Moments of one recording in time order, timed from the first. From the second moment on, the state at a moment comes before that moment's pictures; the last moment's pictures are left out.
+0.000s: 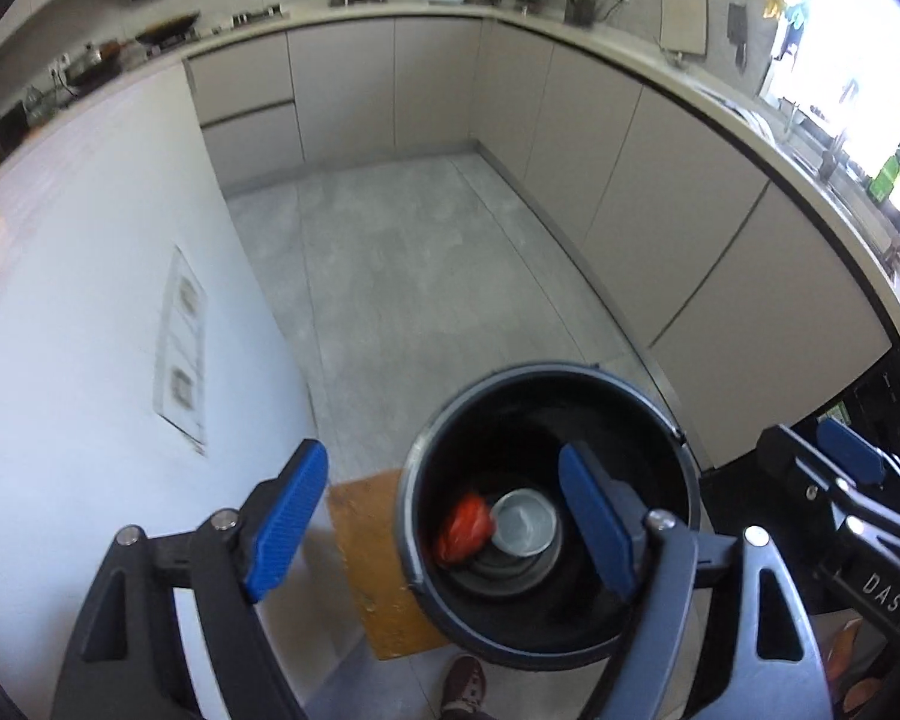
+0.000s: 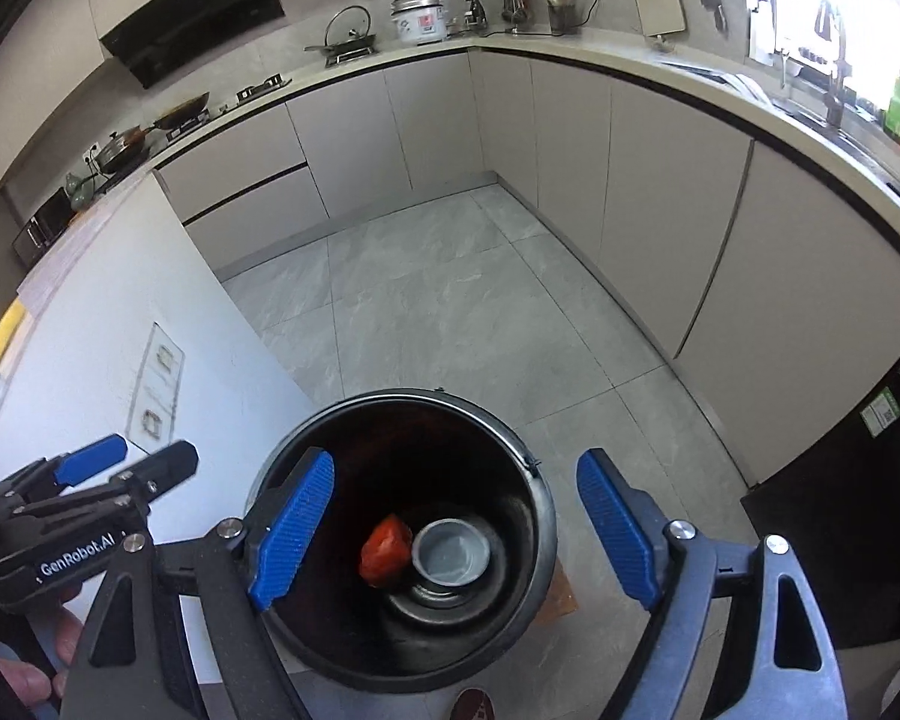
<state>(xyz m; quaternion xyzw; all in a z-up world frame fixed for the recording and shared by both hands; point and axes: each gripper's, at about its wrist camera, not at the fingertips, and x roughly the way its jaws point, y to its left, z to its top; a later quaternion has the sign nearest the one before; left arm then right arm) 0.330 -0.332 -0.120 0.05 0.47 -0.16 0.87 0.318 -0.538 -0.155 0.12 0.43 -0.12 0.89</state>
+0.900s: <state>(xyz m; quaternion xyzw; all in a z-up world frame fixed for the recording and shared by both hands) 0.279 -0.103 0.002 0.01 0.40 -0.09 0.91 0.292 -0.302 -0.010 0.07 0.36 -0.04 0.93</state>
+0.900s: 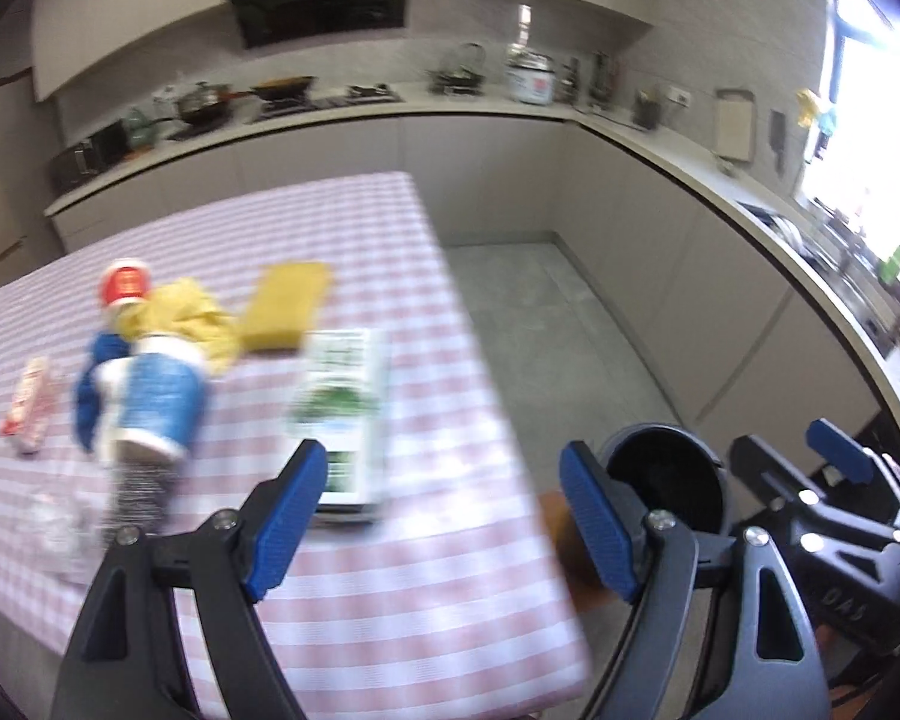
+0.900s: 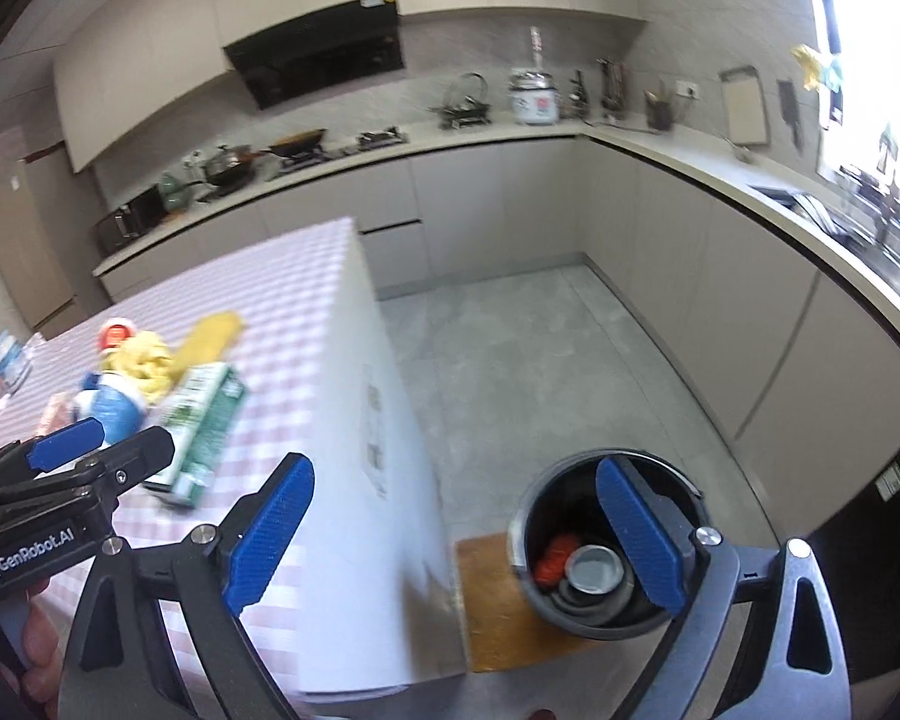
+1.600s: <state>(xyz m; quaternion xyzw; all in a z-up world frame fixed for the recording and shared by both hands) 0.275 0.137 -0.001 0.00 0.37 0.03 0.93 0.319 -0.095 0.001 0.07 0.33 0.02 0.94</state>
